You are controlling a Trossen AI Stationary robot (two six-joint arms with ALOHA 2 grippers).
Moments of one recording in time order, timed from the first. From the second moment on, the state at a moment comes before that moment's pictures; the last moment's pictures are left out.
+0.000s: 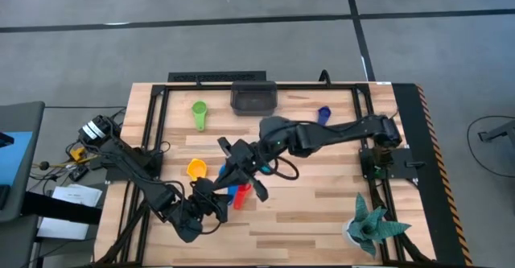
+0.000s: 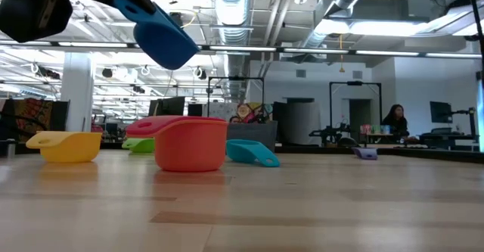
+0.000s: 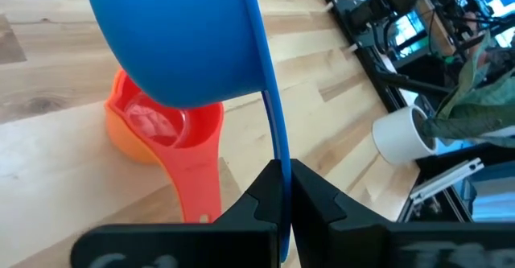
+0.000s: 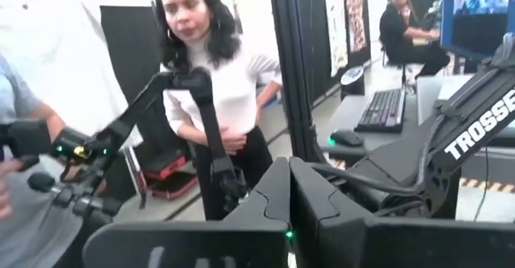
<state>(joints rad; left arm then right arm) -0.76 1.54 0.97 -0.18 -0.95 -1.56 0.17 1.92 1.90 0.11 -0.49 0.20</state>
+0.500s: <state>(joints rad) -0.77 1.54 0.97 -0.18 -0.92 -1.57 0.18 1.92 1.71 0.49 -0.46 0.27</state>
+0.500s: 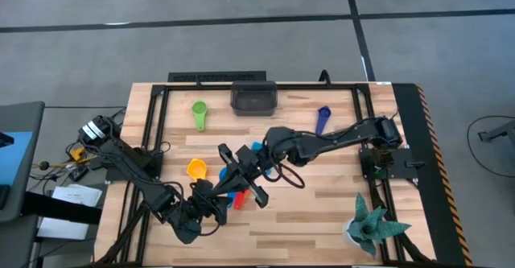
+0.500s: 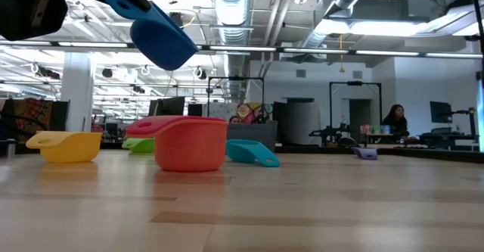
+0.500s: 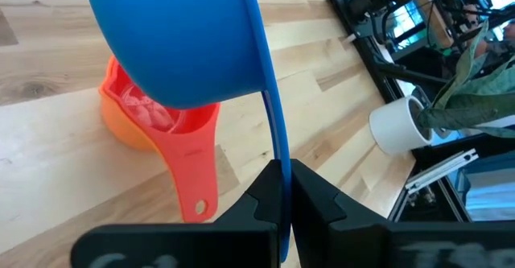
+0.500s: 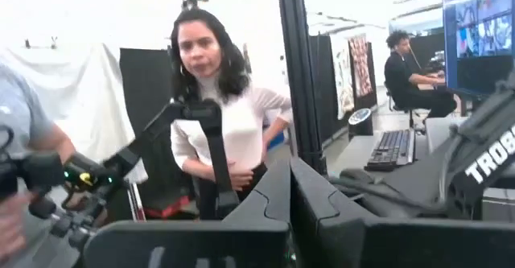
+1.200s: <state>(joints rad) -0.77 1.54 0.97 -0.17 -0.89 -1.60 0.17 1.92 1.34 0.97 -0.39 0.40</state>
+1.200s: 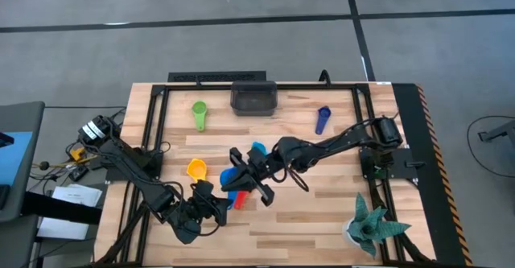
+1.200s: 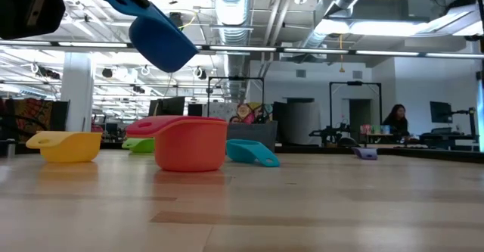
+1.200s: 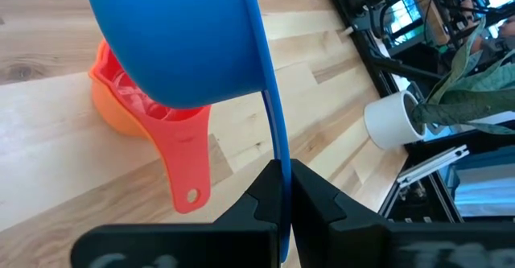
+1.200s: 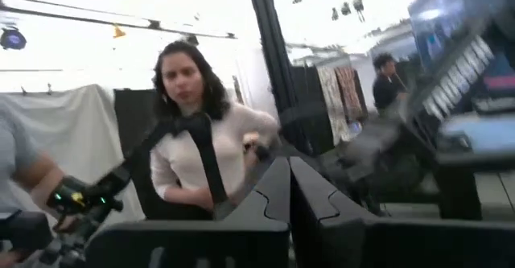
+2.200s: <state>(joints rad) -0.75 1.54 0.97 -0.16 -0.90 -1.65 -0.06 1.70 0.73 1.20 -0.39 0.38</state>
